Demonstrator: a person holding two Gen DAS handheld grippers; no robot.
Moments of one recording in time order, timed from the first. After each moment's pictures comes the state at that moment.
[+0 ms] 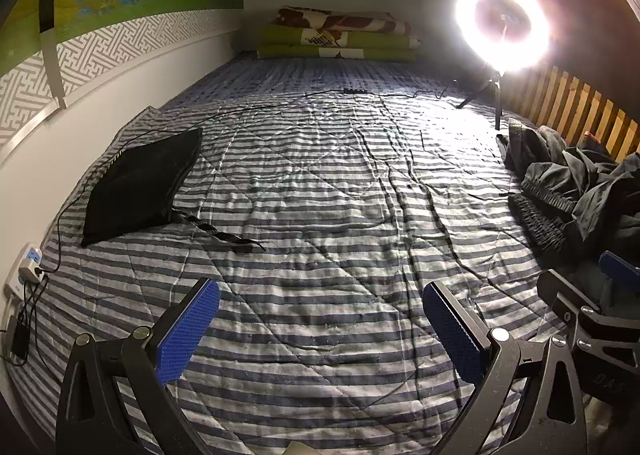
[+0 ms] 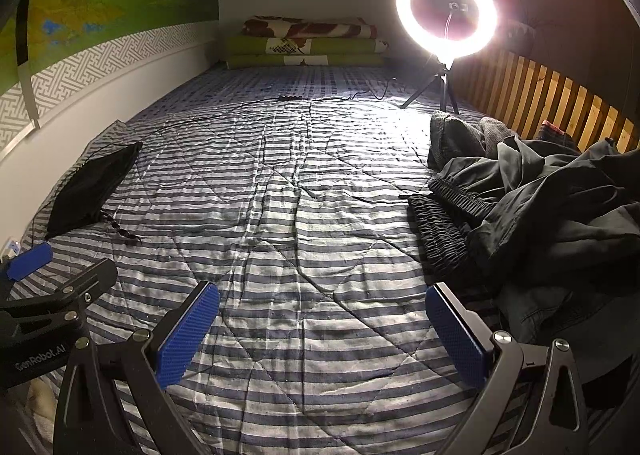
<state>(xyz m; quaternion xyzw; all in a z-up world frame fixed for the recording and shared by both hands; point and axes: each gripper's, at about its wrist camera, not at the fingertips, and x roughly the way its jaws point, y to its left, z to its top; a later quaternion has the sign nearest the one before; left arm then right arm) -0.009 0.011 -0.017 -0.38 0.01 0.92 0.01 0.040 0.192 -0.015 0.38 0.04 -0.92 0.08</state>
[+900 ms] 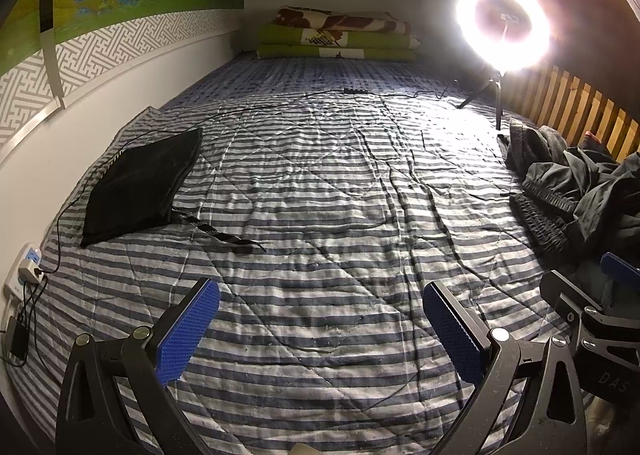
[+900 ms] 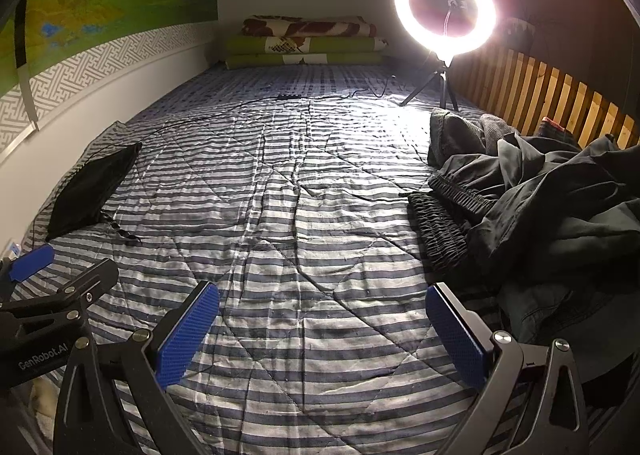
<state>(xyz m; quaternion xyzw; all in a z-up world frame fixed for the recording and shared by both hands) -0.010 0.012 -0.020 -0.38 0.01 0.92 0.02 0.040 0.194 -0.016 0.38 0.03 -0.92 0.08</state>
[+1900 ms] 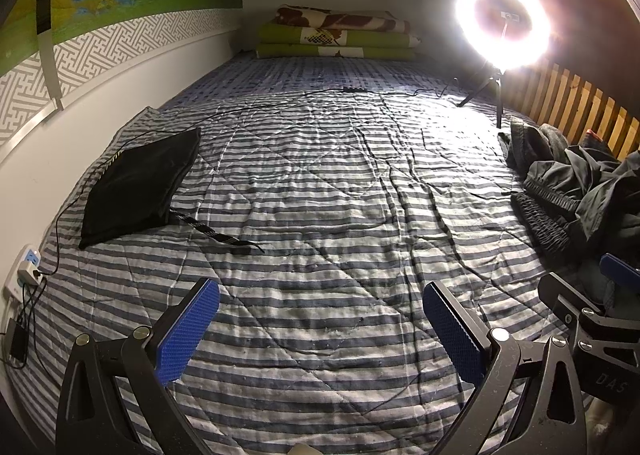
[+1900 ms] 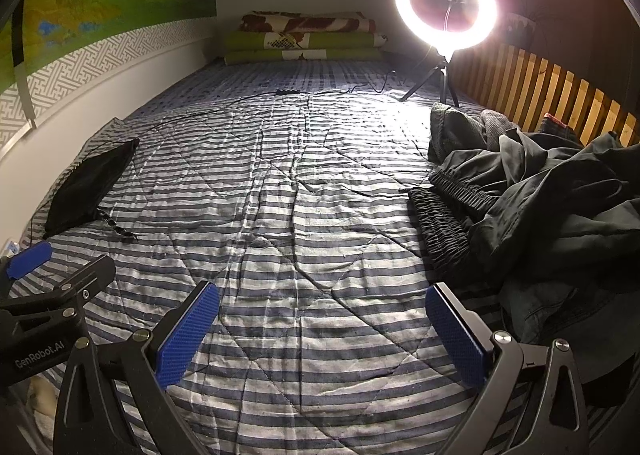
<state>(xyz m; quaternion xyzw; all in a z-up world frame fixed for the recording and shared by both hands) -0.015 0.016 -0.023 -0.38 0.02 0.92 0.02 0.035 0.196 -0.021 0.38 0.03 -0.92 0.08</state>
